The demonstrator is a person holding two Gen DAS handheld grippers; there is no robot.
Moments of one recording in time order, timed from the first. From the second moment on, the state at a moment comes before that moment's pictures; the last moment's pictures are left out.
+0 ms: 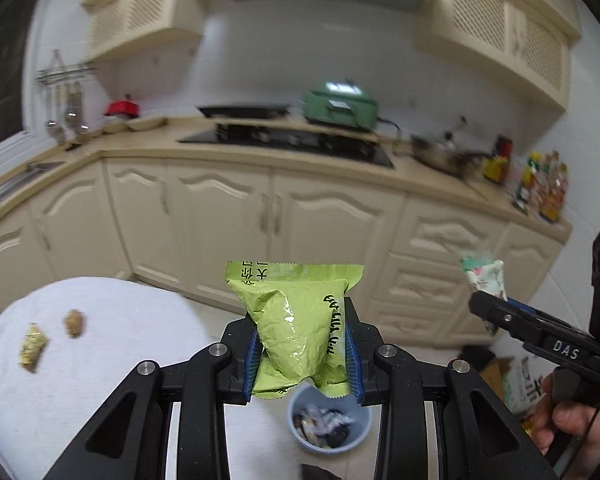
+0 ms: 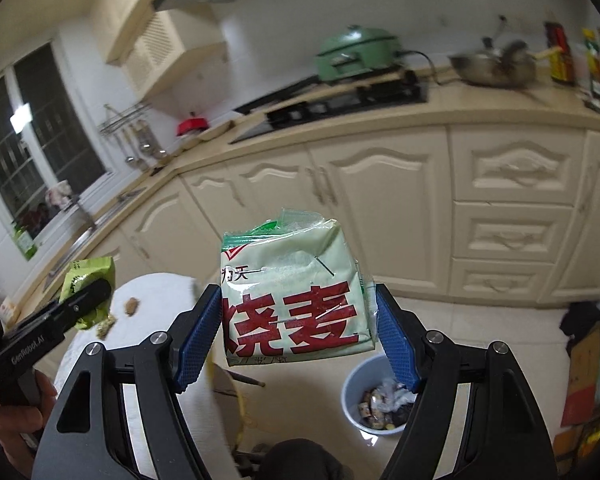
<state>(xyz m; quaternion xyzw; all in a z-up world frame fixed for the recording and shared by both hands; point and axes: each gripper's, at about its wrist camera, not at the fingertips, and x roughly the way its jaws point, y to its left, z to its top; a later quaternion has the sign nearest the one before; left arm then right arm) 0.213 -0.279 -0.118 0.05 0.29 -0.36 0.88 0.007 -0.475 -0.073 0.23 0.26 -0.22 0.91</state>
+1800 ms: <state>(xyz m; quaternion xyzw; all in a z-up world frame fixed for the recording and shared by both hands) 0.233 -0.220 -0.096 0.05 0.33 -0.33 0.88 0.062 -0.466 -0.099 0.25 0.31 -0.23 0.89</state>
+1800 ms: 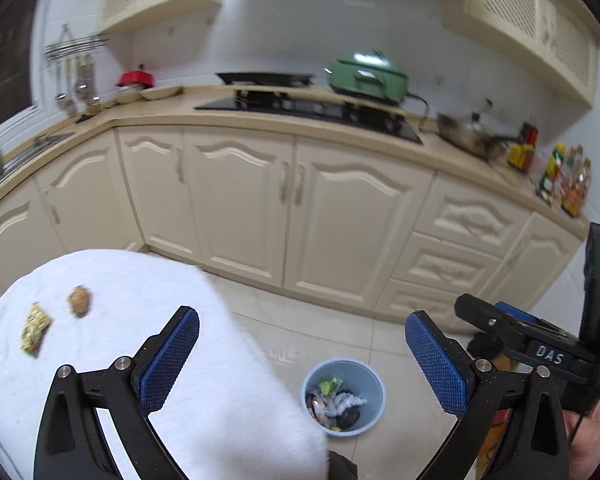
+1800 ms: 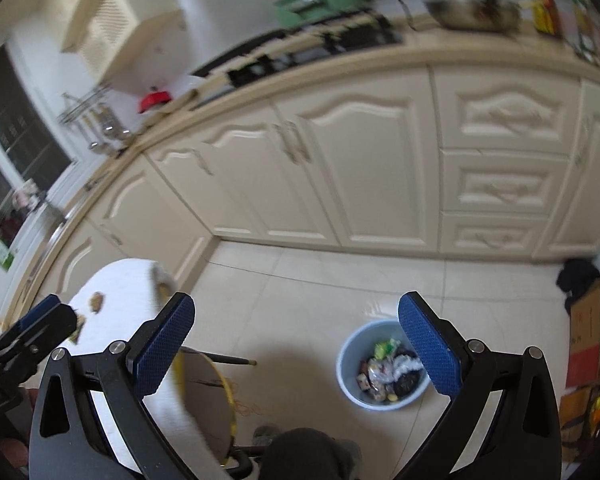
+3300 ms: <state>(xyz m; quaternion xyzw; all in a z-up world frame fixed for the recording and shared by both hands) 0.324 -0.023 -0.159 0.01 0.38 -0.11 0.92 0.314 -0.219 -0.125 0.06 0.39 -0.04 0.92</state>
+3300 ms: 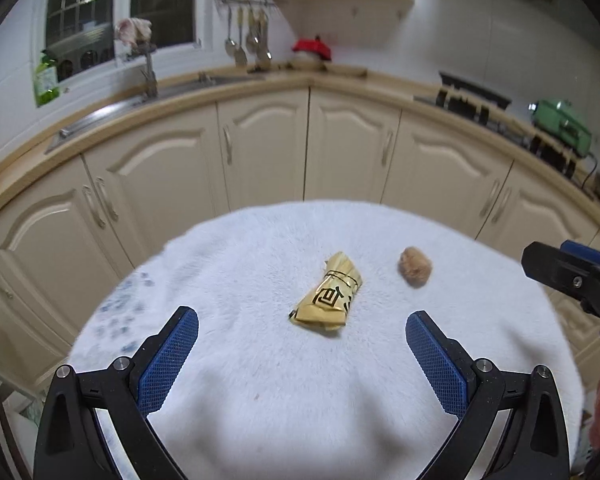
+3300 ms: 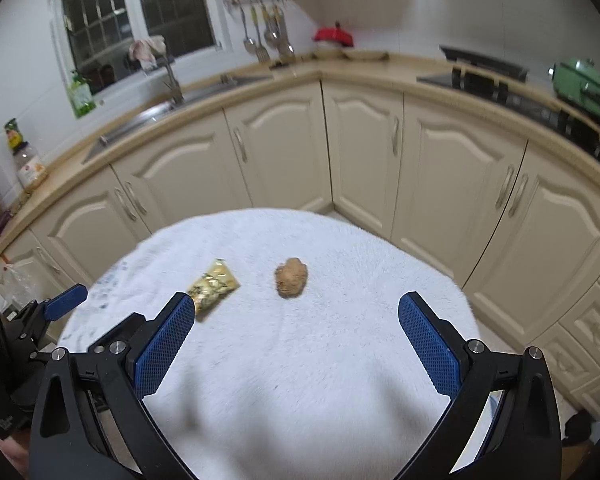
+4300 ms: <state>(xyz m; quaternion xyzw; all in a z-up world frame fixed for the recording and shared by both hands) 0.473 -0.064 -0.190 -0.04 0.42 -0.12 0.90 0.361 -0.222 -0.200 0.07 0.46 0.00 0.89</state>
